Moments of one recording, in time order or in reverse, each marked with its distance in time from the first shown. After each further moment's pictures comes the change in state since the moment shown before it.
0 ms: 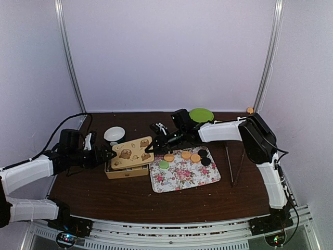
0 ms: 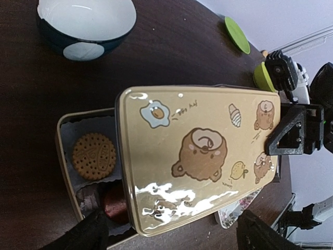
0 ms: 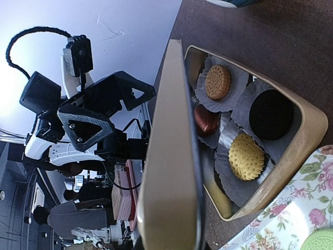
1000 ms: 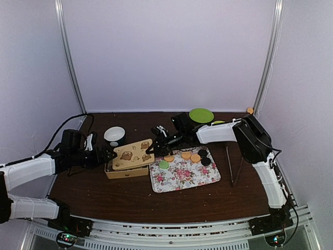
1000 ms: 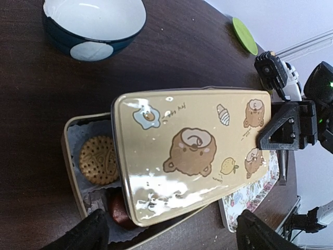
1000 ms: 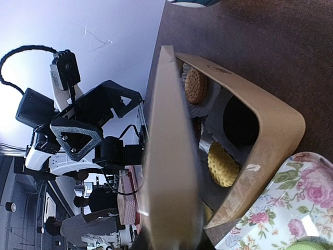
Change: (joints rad) left arm 0.000 0.053 0.000 0.023 -0.024 0.008; right arm -0.019 0.077 0.040 0.022 -0.021 0.070
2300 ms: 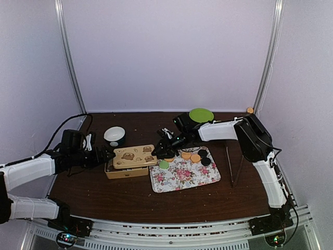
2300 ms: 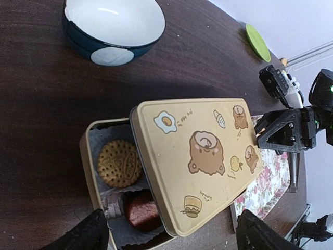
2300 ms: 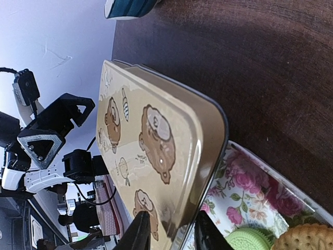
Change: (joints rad) left arm 0.000 -0.003 0.000 -0.013 -0.069 0.008; right arm -0.031 0.006 0.026 -0.226 0.135 -0.137
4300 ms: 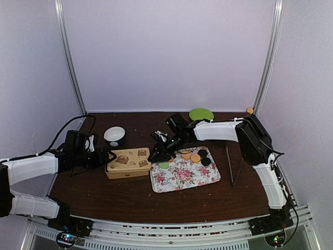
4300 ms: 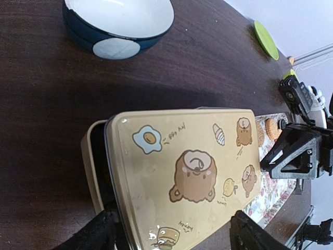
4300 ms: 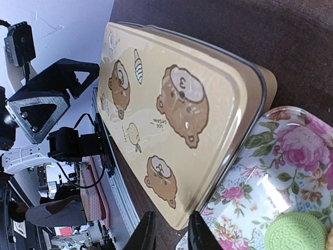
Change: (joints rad) left arm -0.022 0.066 0.003 0.035 -0.026 -0.011; right arm 0.079 -0.028 0.061 -0.200 0.050 -0.137
